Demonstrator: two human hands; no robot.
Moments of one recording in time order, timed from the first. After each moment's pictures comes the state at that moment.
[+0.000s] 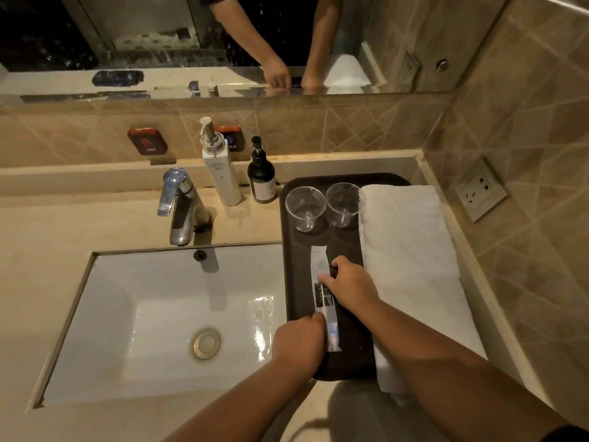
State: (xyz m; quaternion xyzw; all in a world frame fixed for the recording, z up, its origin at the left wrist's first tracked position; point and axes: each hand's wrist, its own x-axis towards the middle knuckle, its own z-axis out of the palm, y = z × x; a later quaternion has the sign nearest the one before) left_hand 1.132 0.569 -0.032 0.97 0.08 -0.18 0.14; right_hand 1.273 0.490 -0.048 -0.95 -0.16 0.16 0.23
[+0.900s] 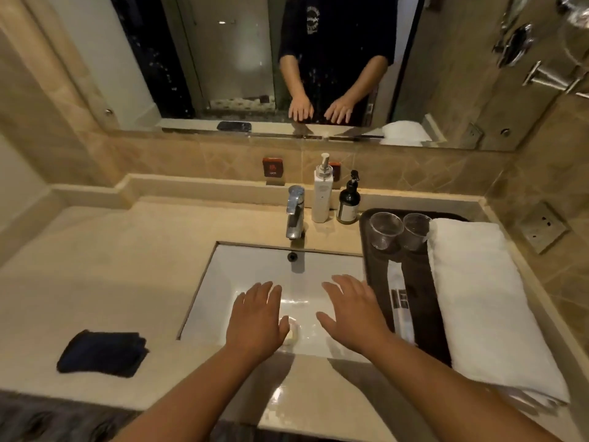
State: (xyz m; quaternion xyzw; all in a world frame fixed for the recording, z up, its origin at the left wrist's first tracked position) left_hand 0.952 0.744 0.037 0.97 0.23 0.02 0.06; right_hand 1.090 0.581 0.041 -0.90 -0.42 0.06 0.09
